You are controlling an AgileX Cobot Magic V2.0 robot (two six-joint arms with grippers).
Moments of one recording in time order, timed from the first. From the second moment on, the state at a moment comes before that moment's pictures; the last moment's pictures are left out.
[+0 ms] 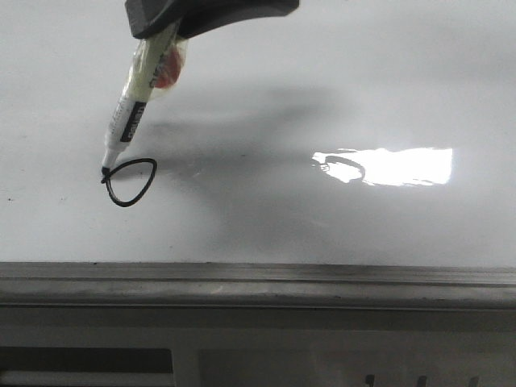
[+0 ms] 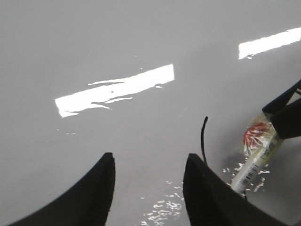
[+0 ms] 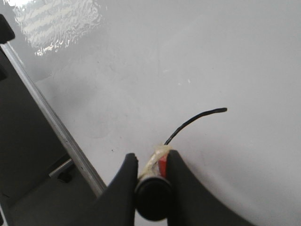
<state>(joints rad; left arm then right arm) -0.50 0.47 -0.40 -0.06 0.15 0.13 0.89 1.30 -0.94 0.25 0.15 -0.10</state>
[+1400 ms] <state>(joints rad) -0.87 0.84 -0.29 -0.04 -0.10 0.15 1.01 1.28 -0.94 0.28 0.20 -0.11</state>
